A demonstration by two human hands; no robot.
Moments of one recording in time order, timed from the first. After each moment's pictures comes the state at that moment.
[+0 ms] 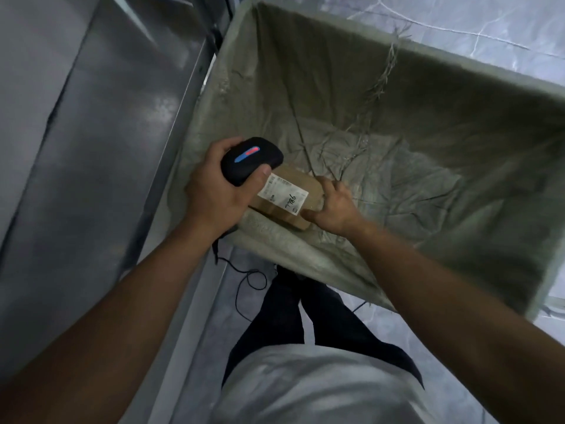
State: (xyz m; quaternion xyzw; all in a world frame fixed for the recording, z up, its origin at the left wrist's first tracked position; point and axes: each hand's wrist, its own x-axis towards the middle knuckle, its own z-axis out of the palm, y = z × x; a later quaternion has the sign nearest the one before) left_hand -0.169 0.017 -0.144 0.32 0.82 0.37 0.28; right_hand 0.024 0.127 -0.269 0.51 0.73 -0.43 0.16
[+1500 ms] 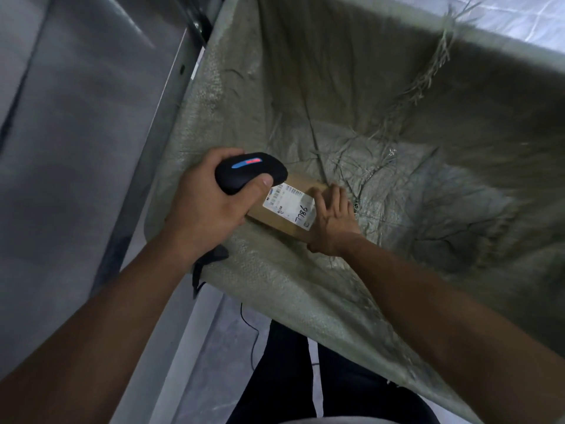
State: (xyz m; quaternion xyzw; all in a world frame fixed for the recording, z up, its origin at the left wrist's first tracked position) left_hand -0.188 0.056 -0.176 0.24 0.83 0.34 0.36; right_hand 0.002 0.146 -0.379 0.35 0.85 -0.26 0.29
